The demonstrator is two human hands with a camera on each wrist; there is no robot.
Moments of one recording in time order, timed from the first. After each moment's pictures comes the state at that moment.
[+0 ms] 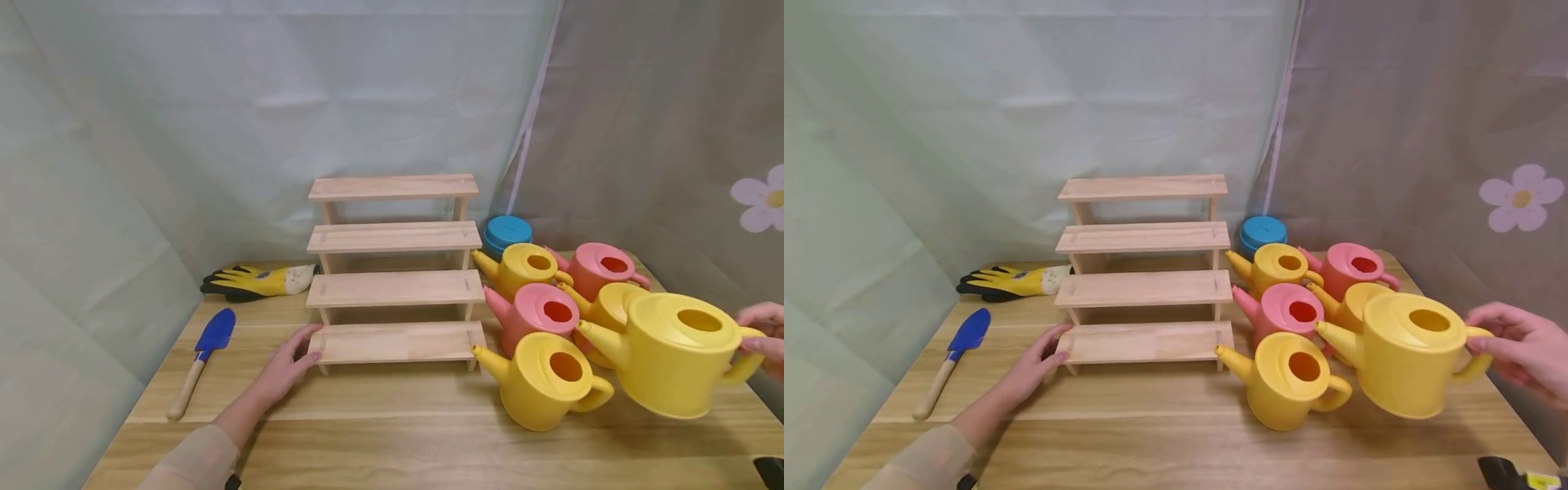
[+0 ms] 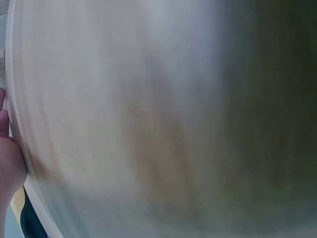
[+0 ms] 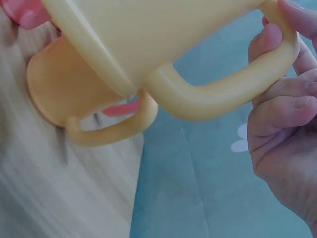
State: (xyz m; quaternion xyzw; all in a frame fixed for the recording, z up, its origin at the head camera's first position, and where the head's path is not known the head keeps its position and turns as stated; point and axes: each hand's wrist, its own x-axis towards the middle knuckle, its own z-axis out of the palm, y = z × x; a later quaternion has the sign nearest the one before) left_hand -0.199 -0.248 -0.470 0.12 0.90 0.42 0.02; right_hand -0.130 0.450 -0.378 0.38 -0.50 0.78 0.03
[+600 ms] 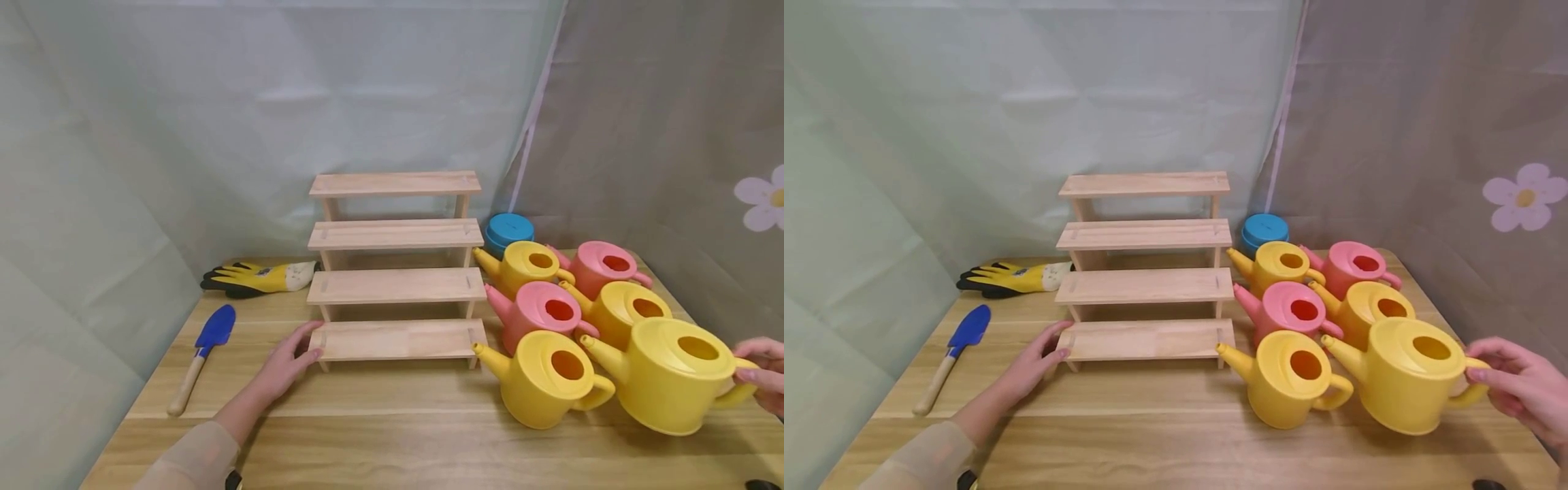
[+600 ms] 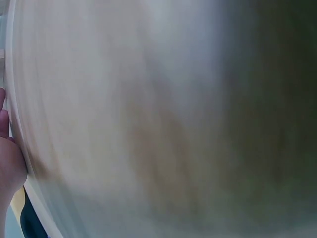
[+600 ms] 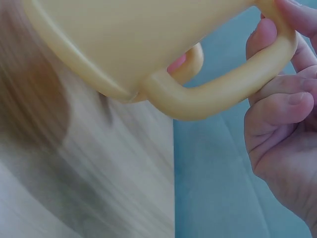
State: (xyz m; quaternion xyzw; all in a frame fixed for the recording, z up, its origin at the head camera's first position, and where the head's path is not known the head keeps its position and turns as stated) left_hand -0.201 -0.249 -0.471 0.12 0.91 0.41 0.02; right_hand -0.099 0.466 -0.415 0.27 -0.56 0.78 -0.02
